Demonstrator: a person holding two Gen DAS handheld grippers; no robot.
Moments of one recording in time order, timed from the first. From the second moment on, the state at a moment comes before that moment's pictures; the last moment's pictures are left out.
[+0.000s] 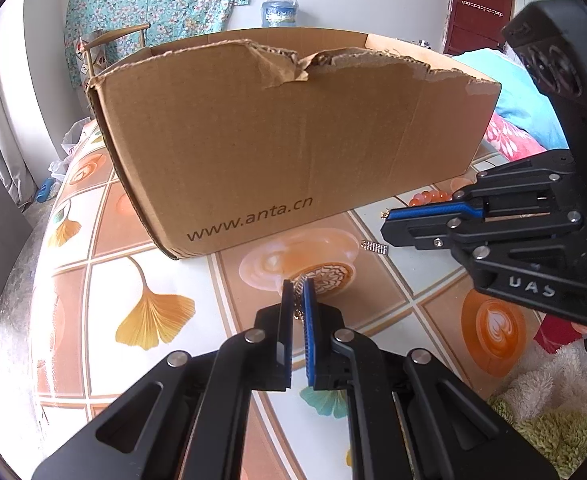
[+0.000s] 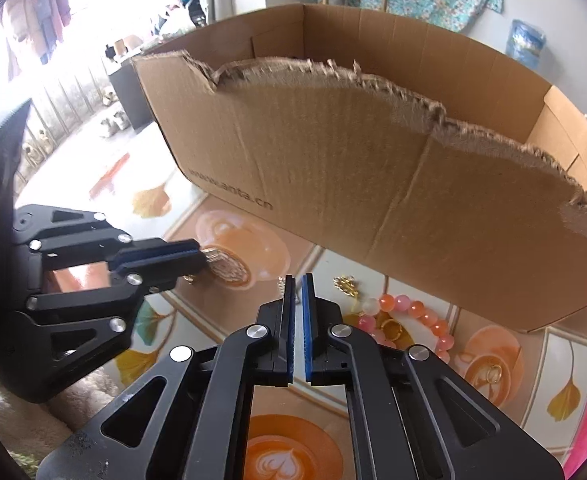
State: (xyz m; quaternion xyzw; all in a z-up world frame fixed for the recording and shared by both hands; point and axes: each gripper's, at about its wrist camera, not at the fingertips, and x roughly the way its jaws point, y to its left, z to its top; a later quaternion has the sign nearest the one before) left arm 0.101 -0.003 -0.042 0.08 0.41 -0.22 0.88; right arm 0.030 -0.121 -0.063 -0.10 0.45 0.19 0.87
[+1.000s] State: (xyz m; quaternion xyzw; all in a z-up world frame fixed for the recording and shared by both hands) left arm 0.103 -0.001 -0.044 0.08 0.40 -0.22 0.88; right arm 0.039 -0.119 -0.064 -0.15 0.46 0.25 0.84
